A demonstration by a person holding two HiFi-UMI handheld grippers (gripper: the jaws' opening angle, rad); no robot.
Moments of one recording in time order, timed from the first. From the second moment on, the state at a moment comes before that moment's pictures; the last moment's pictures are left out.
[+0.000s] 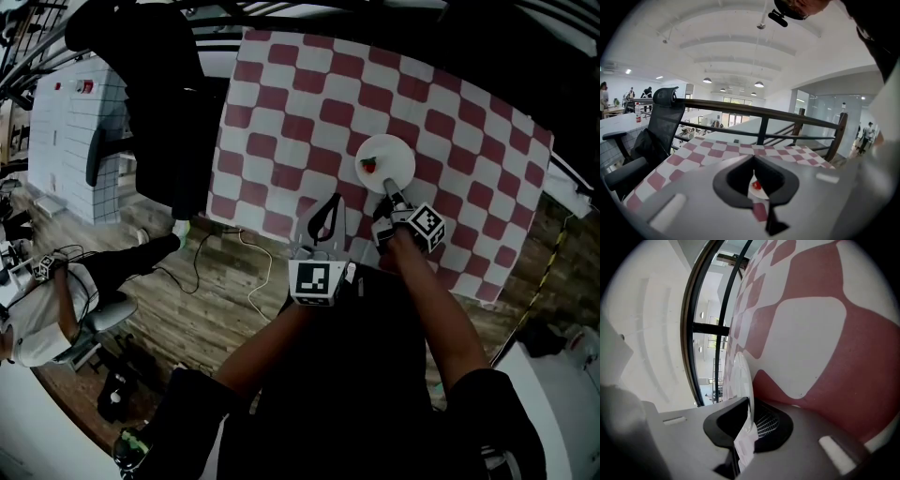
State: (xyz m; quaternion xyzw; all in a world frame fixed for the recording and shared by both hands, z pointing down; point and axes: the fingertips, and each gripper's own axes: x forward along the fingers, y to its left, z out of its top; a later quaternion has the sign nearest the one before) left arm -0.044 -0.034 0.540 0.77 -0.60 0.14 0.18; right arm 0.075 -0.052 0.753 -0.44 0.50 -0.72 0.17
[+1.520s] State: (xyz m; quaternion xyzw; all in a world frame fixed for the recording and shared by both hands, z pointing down) left arm -0.042 0.001 0.512 0.79 -0.58 0.10 0.15; right arm 0.081 -0.004 0.650 -0.47 0.61 -0.64 0.09
